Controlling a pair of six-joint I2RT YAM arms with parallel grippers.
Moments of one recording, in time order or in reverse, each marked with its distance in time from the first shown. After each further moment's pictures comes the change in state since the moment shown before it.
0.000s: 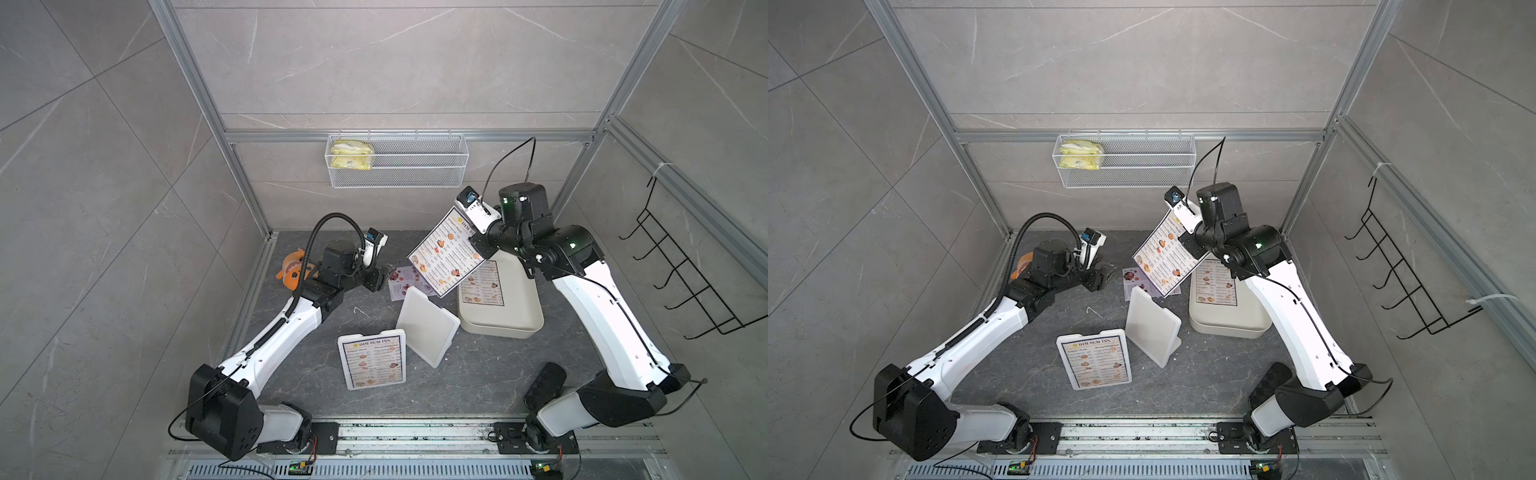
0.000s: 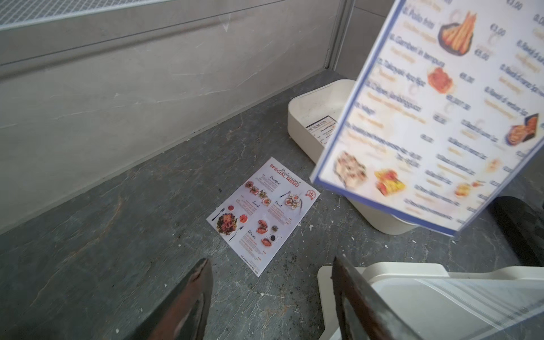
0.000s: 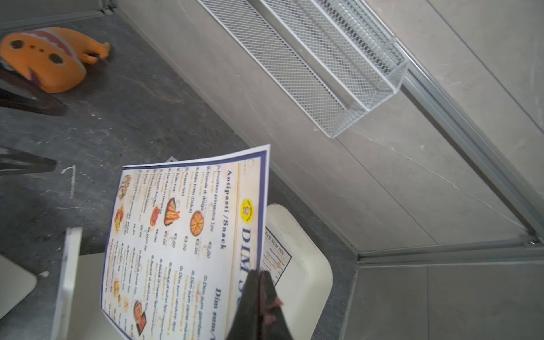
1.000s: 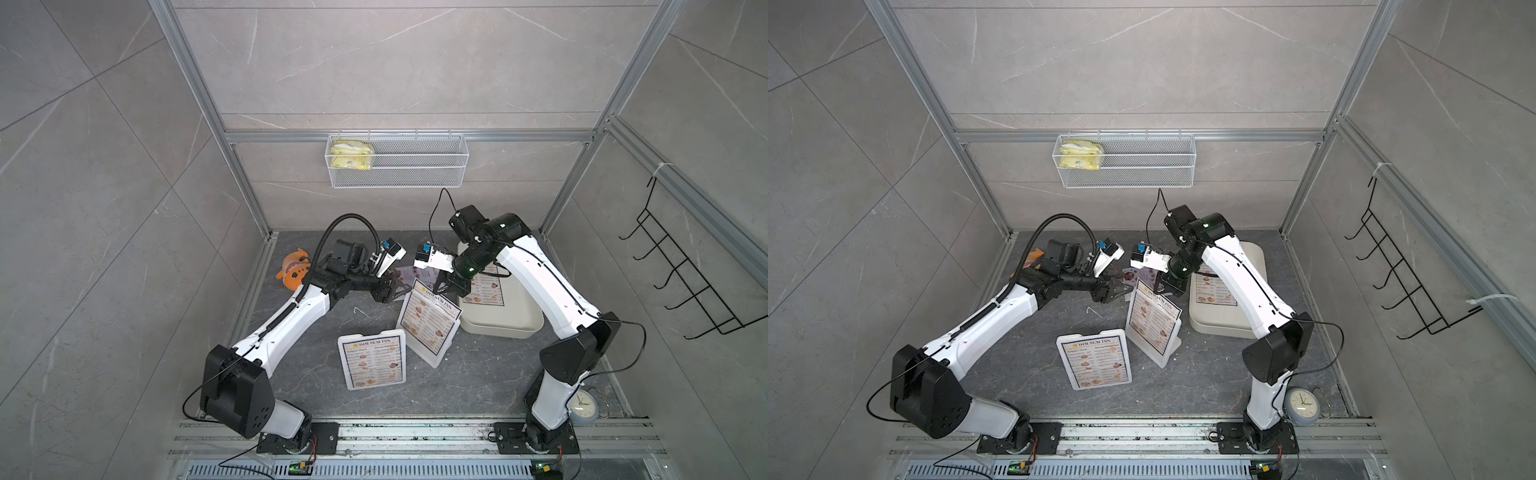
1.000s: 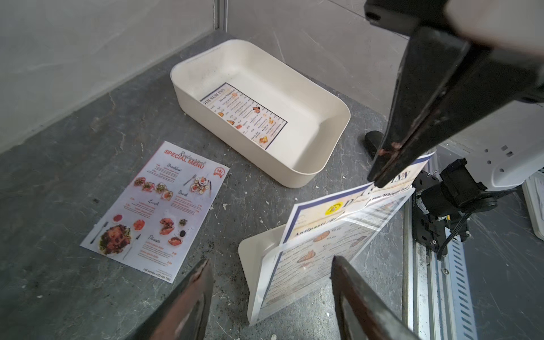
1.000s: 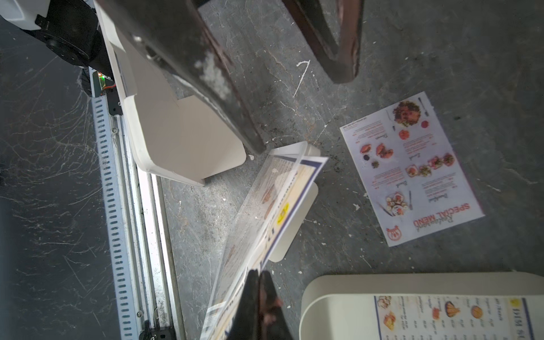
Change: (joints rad) left arm 0.000 0.099 0.112 -0.200 0.444 0.156; right arm -0.006 0.276 0.093 -0.529 -0.695 -0.328
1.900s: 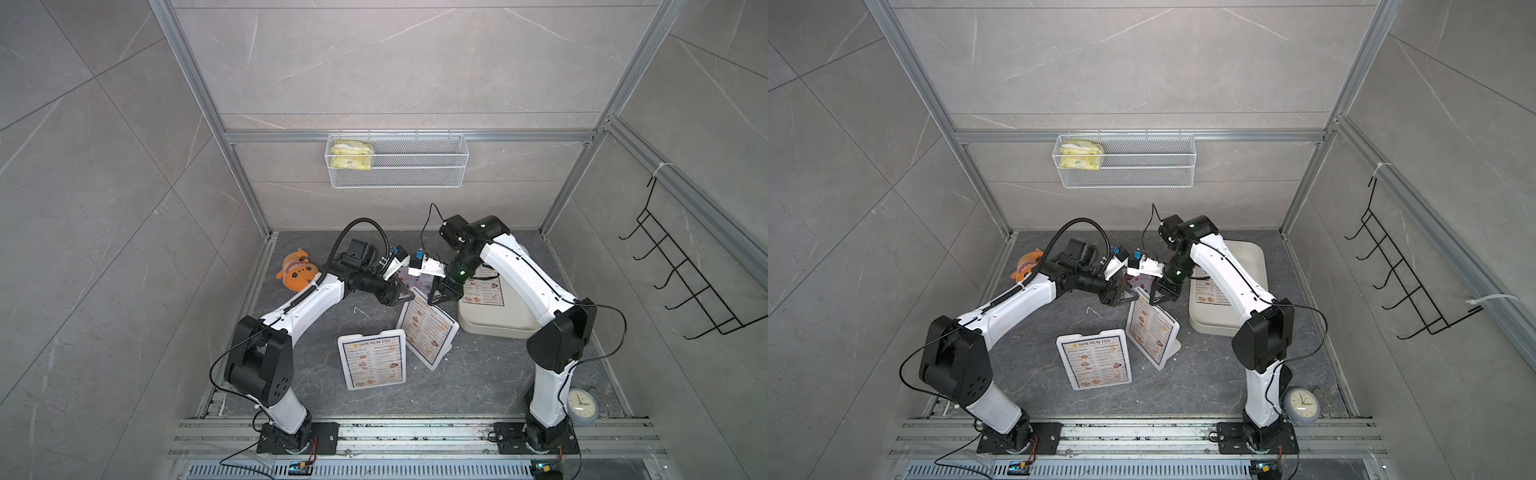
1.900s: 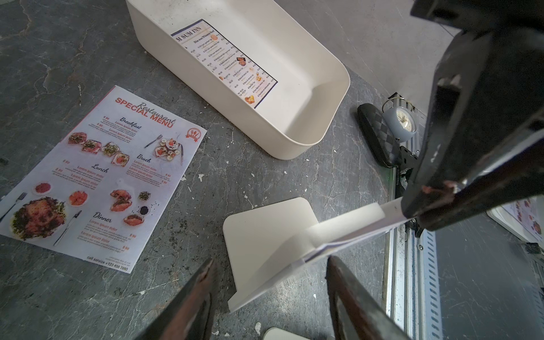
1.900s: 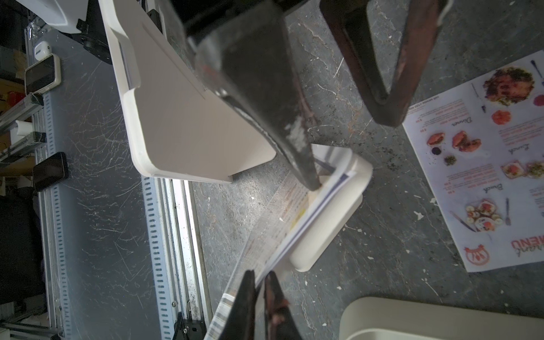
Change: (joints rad) left arm 0.000 0.207 0.076 -0.124 0.077 0.034; right arm -0.003 0.129 -0.007 -0.085 -0.117 -0.012
